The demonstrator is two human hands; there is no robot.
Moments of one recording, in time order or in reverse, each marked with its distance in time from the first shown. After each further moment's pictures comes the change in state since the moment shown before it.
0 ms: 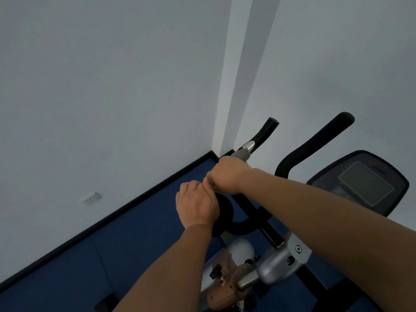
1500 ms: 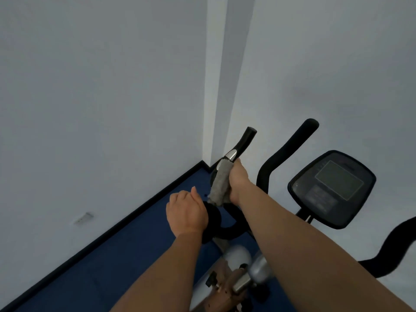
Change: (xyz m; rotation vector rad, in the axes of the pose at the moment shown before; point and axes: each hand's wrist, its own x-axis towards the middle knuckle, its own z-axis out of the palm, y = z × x) left_hand 0.002 0.003 -0.011 0.108 -0.216 0.005; right_hand -0.015 0.008 0.030 2.538 0.373 1.102
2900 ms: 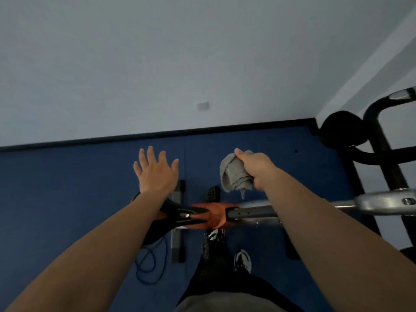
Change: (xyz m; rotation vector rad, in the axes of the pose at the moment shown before) left_hand -0.292 -0.339 -0.085 0.159 -0.094 -0.691; right_hand -0.161 0.298 0.043 -0.968 -0.384 0.087
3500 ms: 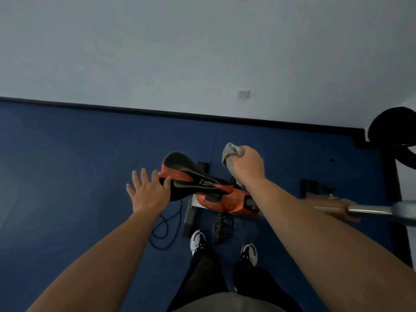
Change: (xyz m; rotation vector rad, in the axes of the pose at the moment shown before) left_hand -0.134 -0.108 0.041 -0.038 -0.106 -0.362; right_hand -0.034 0.067 0.078 -0.600 0.030 -0.574
